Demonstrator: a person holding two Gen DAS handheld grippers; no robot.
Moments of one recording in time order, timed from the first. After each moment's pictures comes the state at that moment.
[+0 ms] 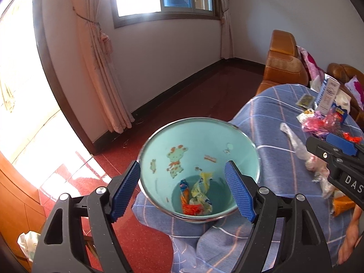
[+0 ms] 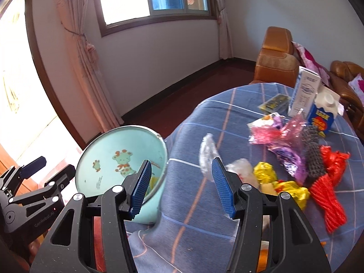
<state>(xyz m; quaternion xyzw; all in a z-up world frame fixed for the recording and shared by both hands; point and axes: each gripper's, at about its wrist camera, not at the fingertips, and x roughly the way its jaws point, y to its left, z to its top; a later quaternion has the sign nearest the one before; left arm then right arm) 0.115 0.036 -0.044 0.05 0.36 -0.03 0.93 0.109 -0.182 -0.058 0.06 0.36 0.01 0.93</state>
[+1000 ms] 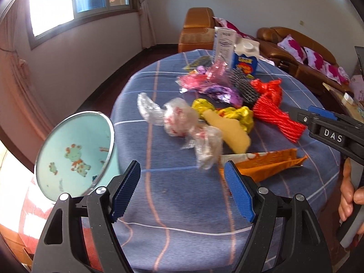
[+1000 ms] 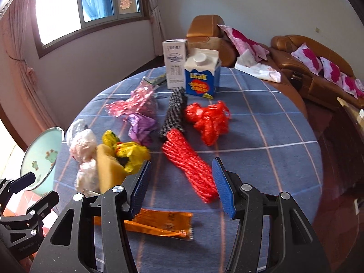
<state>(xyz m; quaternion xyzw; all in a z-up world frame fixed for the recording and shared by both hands) 0.050 -0.133 -0.077 0.12 0.39 -0.25 0.88 0.007 -0.360 -0.084 0.10 0.37 -0.16 0.91</state>
